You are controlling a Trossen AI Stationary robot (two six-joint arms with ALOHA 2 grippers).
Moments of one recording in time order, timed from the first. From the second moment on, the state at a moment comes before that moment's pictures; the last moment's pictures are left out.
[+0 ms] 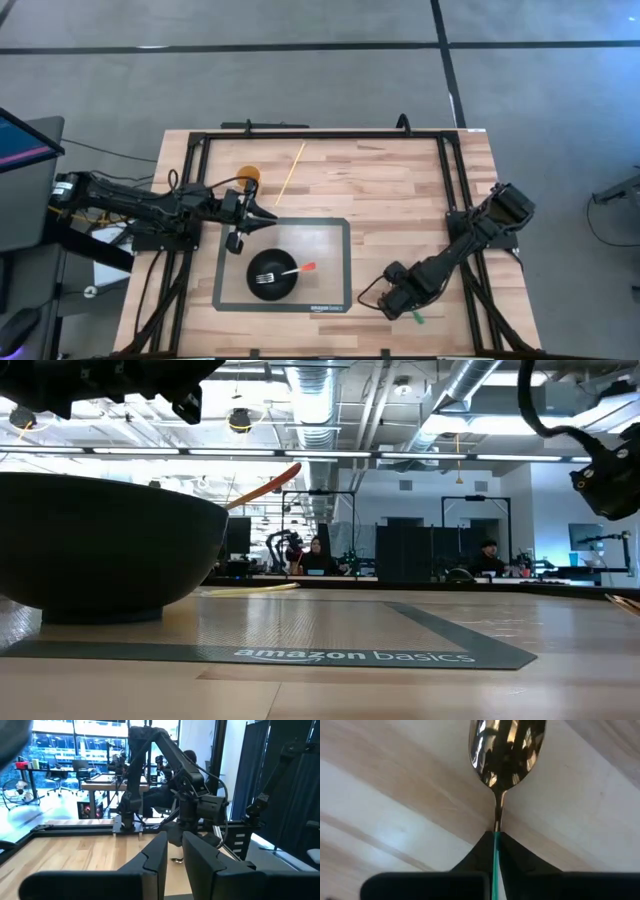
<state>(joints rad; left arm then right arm) -0.11 0.85 0.32 0.61 0.09 0.00 0.69 1.77 1.00 -0.73 -0.10 1.63</state>
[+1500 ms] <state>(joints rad) -0.33 0.87 0.10 0.44 0.15 -0.16 0.15 2.32 2.03 -0.53 -0.84 1.31</state>
